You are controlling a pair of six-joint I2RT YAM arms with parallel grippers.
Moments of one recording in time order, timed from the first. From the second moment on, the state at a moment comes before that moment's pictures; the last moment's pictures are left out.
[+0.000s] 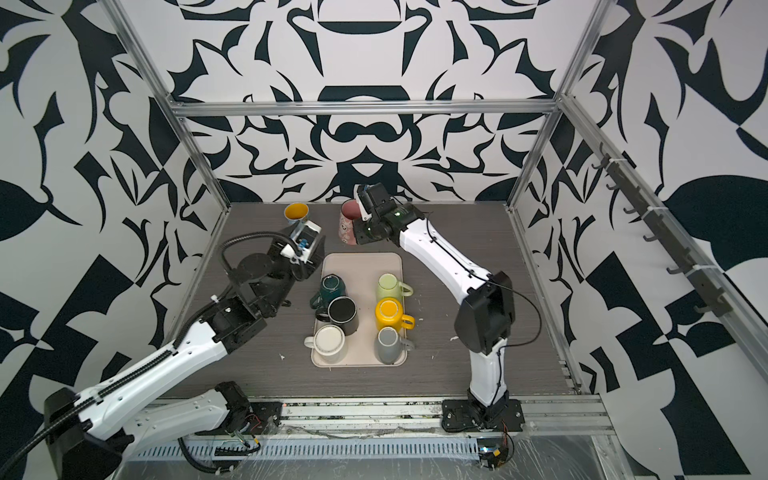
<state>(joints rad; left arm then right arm) -0.74 1.00 0.89 0.10 -0.42 0.42 0.63 1.97 1.94 -0.79 -0.01 0.28</state>
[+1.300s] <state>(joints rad) -0.46 0.92 0.90 -0.20 -0.03 -0.20 0.71 2.65 2.65 -0.83 0.10 0.15</state>
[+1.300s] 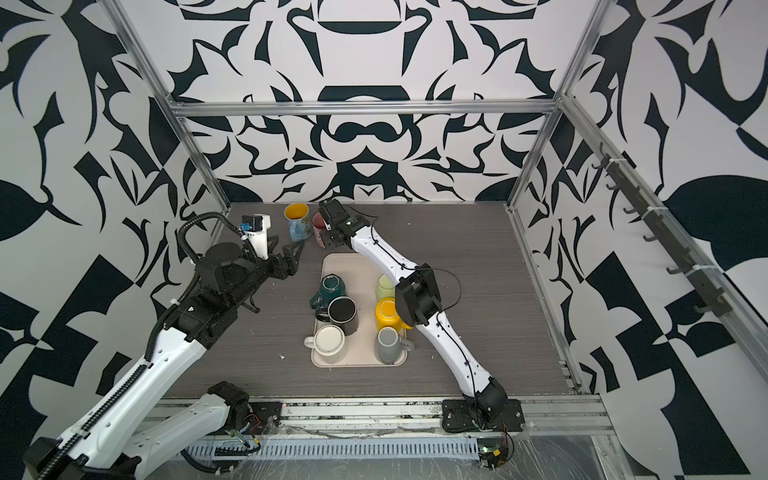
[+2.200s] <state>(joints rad) -0.45 0.88 0.84 -0.23 -0.04 -0.23 0.72 2.69 2.71 -0.66 0.14 0.18</state>
